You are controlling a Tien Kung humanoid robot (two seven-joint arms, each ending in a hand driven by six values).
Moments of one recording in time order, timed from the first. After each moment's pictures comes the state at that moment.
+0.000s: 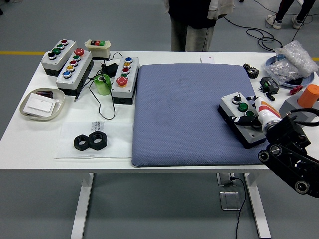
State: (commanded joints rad) left arm -0.11 0.15 -0.40 -0.27 0.43 0.36 0.27; right arm 0.65 -0.30 0.71 1.14 -1.61 -0.36 -0.65
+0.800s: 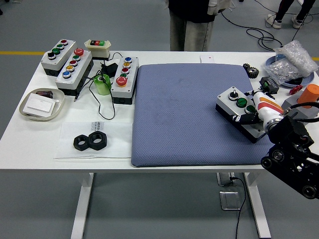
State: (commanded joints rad) left arm -0.11 0.15 -0.39 -0.27 0.42 0.36 0.26; right arm 0.70 -0.39 0.55 1.24 -1.56 -0.43 -0.58
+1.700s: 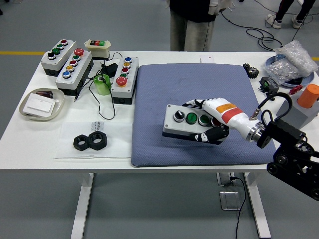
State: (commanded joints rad) left arm -0.11 0.14 -0.38 -0.27 0.41 0.36 0.26; right arm 0.81 -0.45 0.34 1.22 -1.58 -0.31 0.17
